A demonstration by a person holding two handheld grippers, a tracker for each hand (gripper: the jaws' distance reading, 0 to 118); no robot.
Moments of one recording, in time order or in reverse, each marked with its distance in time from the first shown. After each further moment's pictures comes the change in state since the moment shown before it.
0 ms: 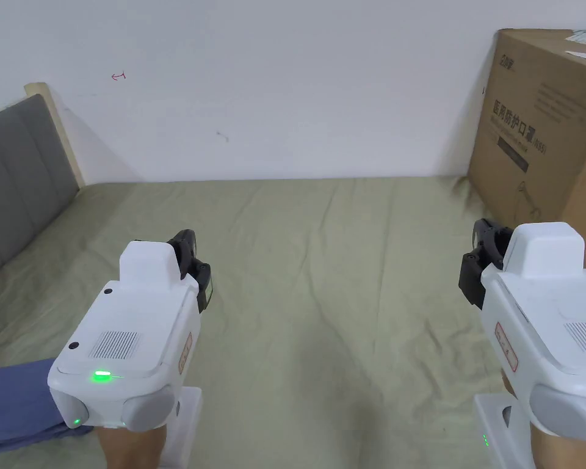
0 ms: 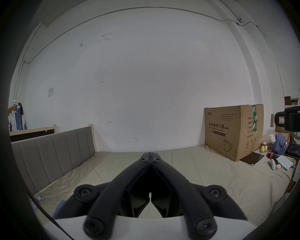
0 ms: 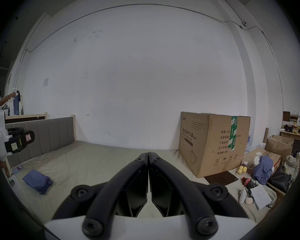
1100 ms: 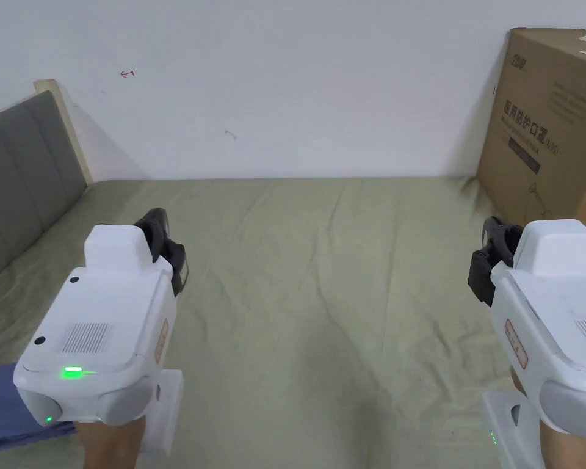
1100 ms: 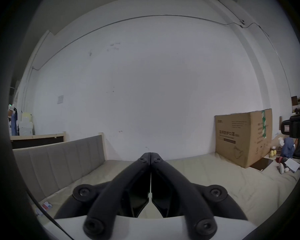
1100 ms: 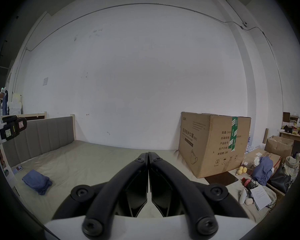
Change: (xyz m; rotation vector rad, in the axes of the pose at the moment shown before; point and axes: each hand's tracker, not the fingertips) left arm -0.025 0.013 0.005 0.075 0.071 0.000; right arm -0.002 0.002 -0.005 -0.003 -0.005 0.006
